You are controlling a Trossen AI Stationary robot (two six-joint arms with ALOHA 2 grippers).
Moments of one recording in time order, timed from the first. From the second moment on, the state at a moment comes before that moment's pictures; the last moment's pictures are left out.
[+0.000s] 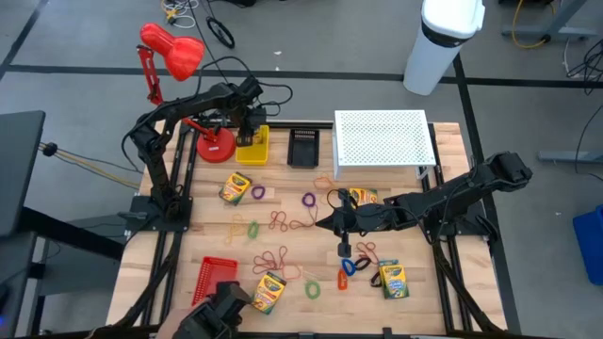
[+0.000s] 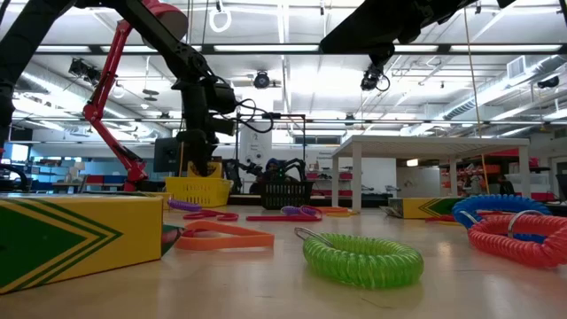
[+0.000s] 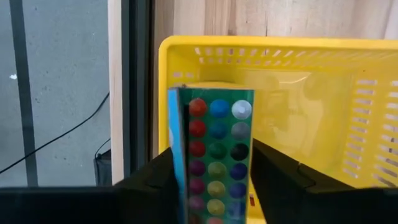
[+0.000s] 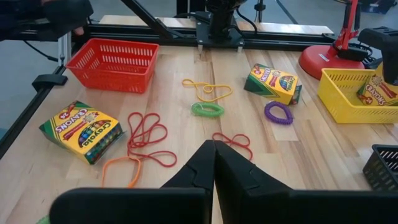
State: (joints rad) left arm 0.87 1.82 1.38 -0.83 0.00 0.83; right arm 0.31 1.43 0.86 0.11 0.31 0.10
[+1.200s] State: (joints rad) left arm 0.67 1.39 1.38 -0.84 0.03 0.63; right arm 0.31 1.44 0.86 0.19 0.31 0.08
